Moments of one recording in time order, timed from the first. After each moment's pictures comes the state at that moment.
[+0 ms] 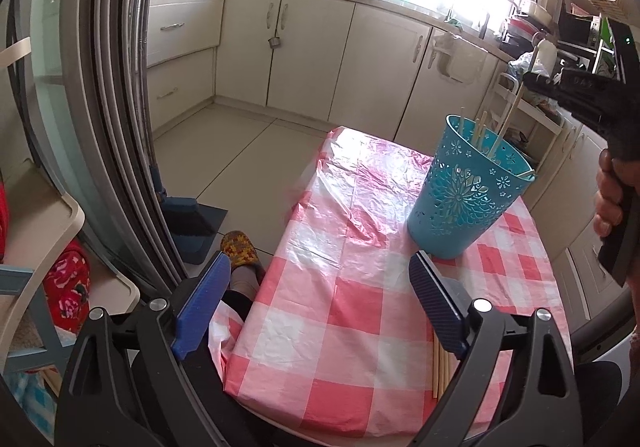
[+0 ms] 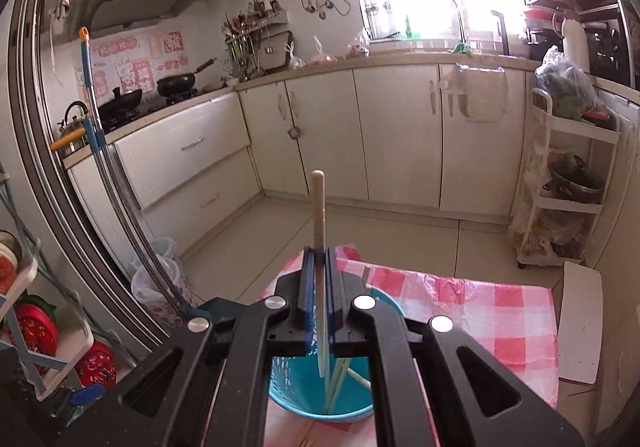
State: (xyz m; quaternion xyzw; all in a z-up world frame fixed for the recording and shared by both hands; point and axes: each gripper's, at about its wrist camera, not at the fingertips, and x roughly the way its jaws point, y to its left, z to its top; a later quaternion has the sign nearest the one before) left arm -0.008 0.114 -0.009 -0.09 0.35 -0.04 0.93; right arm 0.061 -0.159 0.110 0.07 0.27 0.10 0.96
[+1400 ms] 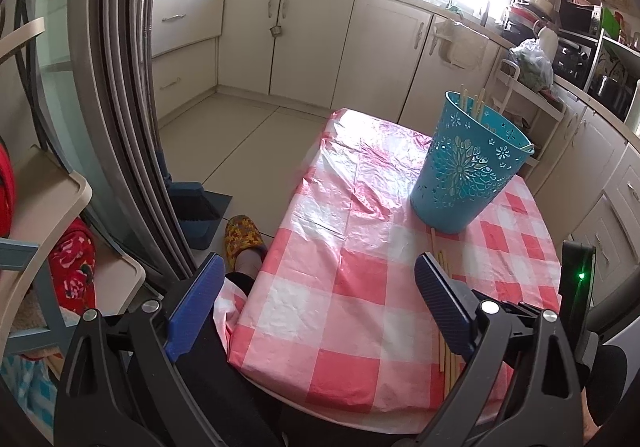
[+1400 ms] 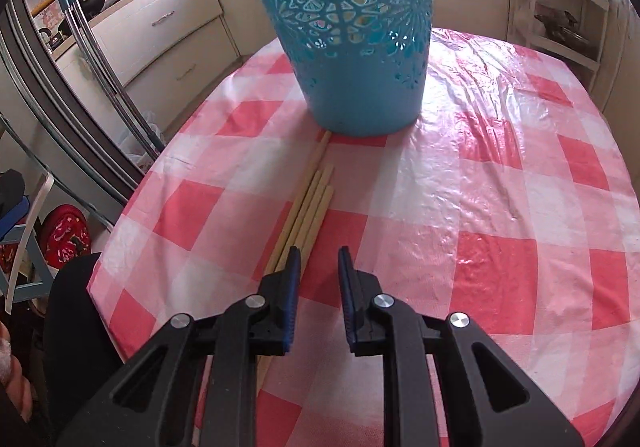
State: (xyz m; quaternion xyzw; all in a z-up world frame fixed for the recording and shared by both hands) left arm -0.026 0.114 -0.019 -0.07 0.37 -0.04 0.93; right arm -0.044 -0.115 -0.071 0.09 0.47 0.07 0.87
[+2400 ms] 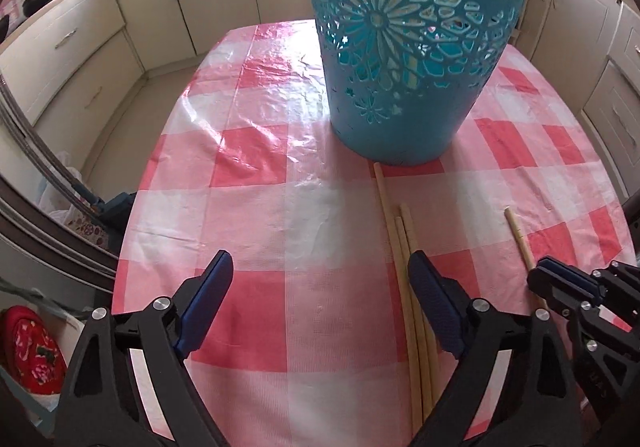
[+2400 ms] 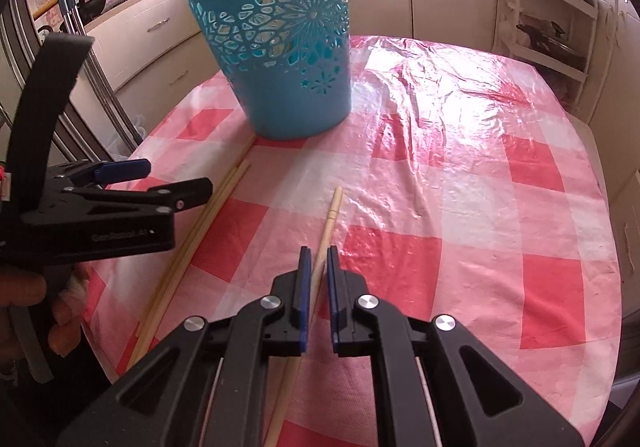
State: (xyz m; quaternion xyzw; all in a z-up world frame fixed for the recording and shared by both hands) left arm 0.072 -0.031 -0.113 0.10 0.48 -0.11 0.86; right arm -0.050 -0.175 -0.076 0.08 0.45 0.07 0.89
